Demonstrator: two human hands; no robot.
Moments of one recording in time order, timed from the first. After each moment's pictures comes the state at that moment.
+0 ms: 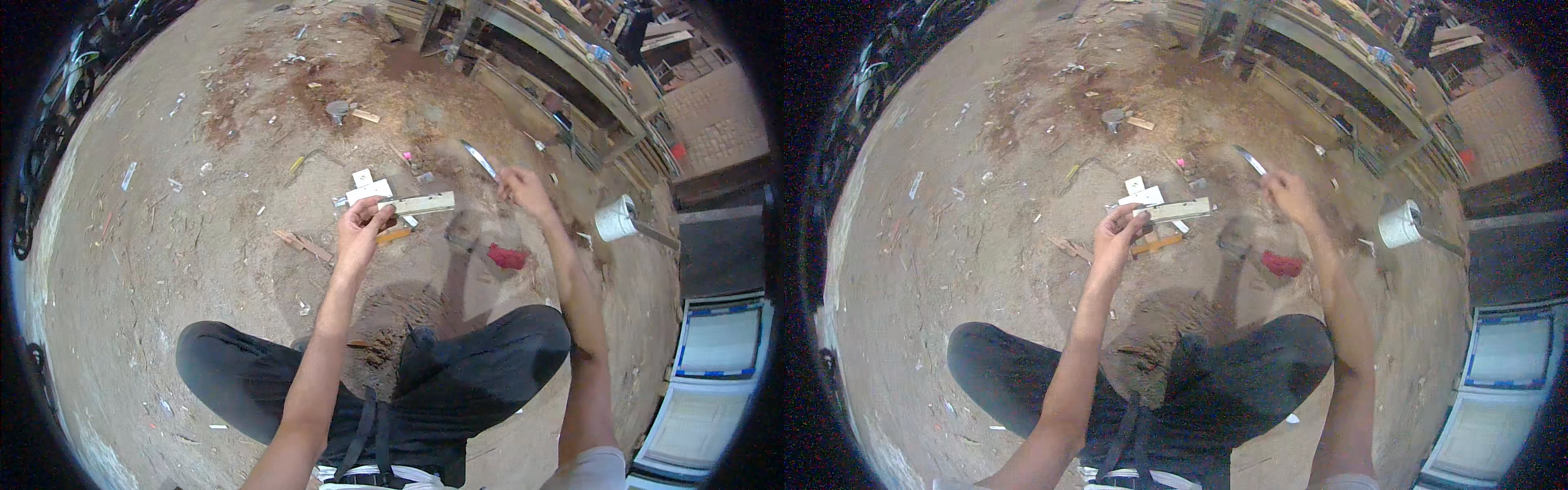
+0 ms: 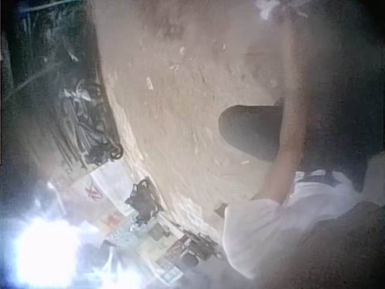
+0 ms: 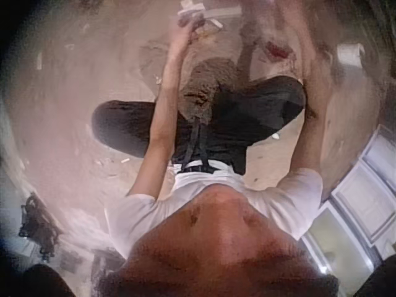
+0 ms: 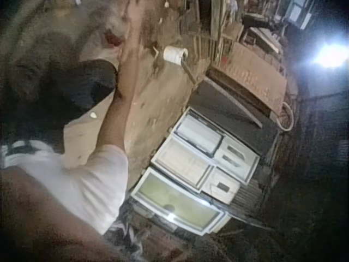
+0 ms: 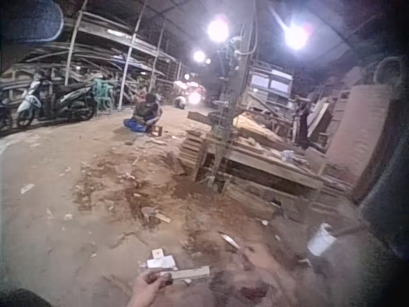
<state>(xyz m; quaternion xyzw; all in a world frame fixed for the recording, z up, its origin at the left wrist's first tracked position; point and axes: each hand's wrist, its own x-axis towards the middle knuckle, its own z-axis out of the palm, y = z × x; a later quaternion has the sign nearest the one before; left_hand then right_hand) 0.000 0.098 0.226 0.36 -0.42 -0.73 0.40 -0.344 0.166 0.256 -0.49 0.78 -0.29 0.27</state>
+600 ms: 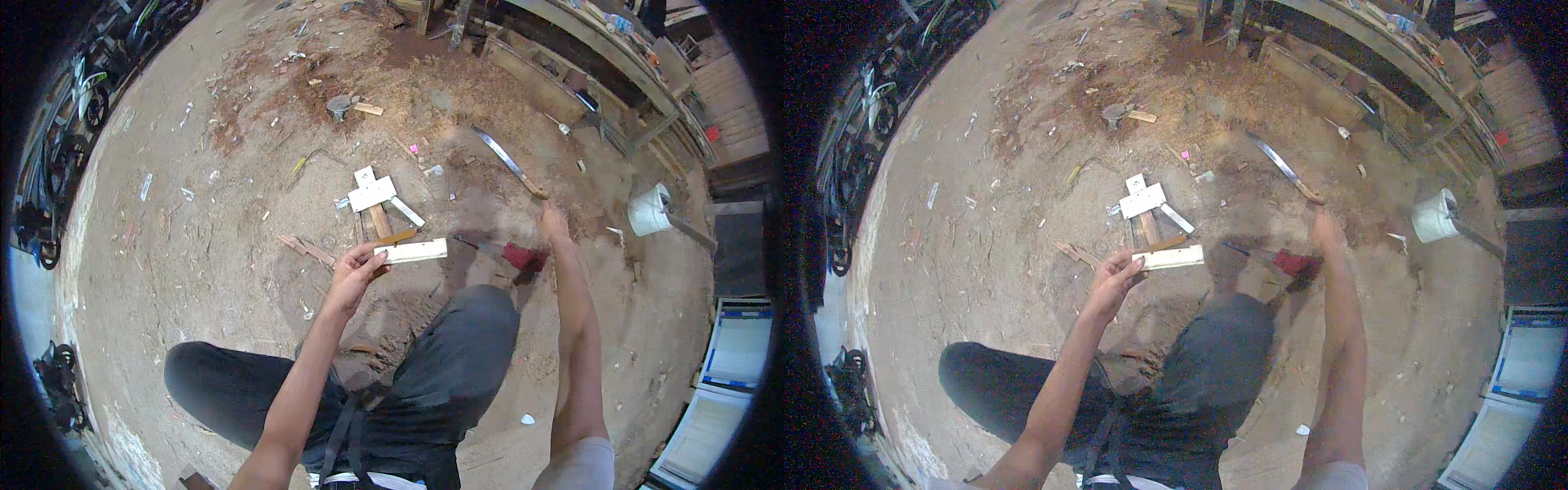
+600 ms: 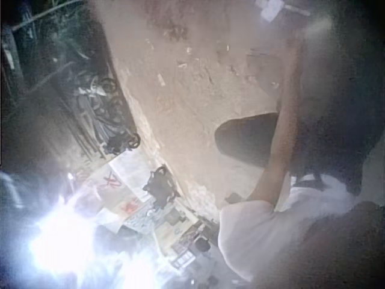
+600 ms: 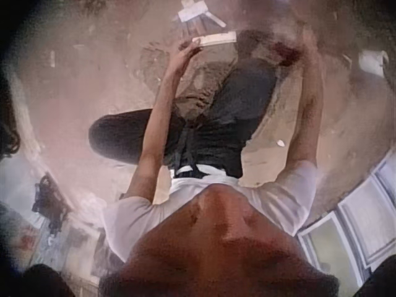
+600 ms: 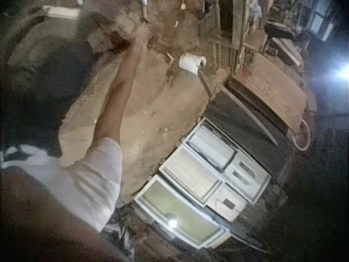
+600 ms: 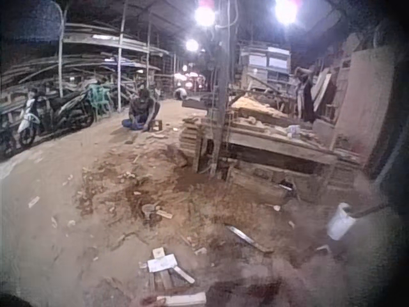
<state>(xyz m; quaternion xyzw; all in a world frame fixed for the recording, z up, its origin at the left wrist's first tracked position) -0.005 0.131 0.165 0.39 -0.37 -0.80 0.28 -0.484 0.243 0.090 -0.42 0.90 0.05 0.14</state>
